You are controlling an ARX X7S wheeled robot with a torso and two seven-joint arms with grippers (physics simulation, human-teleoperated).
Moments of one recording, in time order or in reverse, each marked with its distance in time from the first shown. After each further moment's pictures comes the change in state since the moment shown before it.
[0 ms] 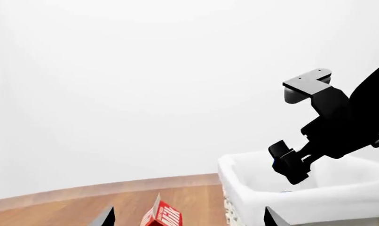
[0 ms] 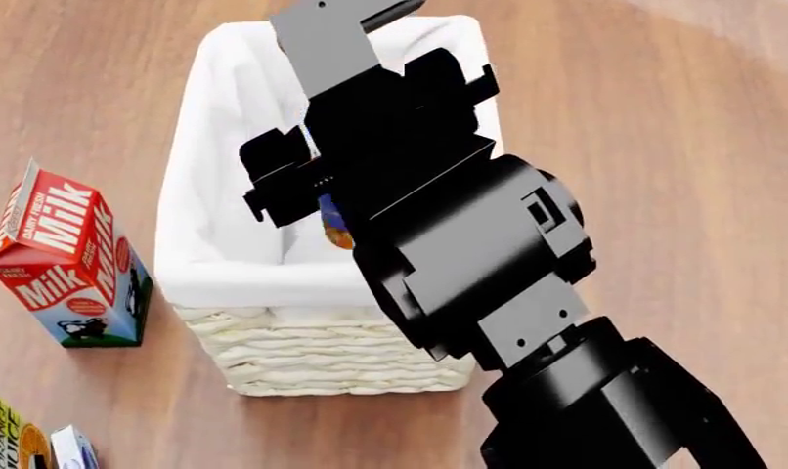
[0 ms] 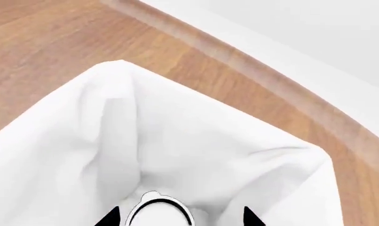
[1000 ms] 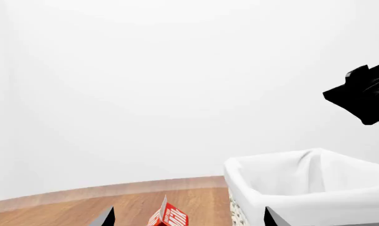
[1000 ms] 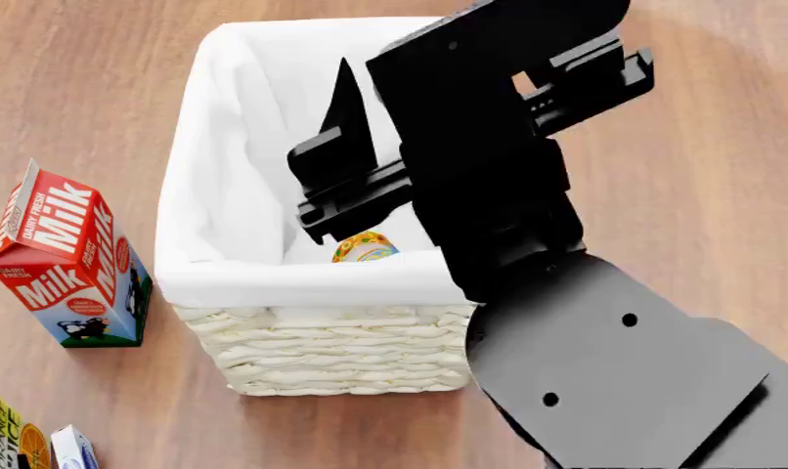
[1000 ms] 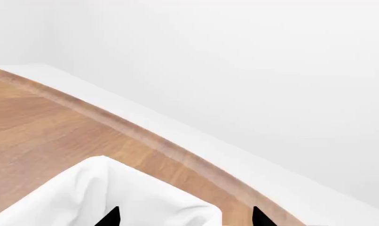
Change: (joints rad) left arm 0.008 -0.010 -0.010 -0.001 -0.003 0.016 -0.021; right arm -0.268 0.384 0.165 -0.867 0.079 -0.037 0.190
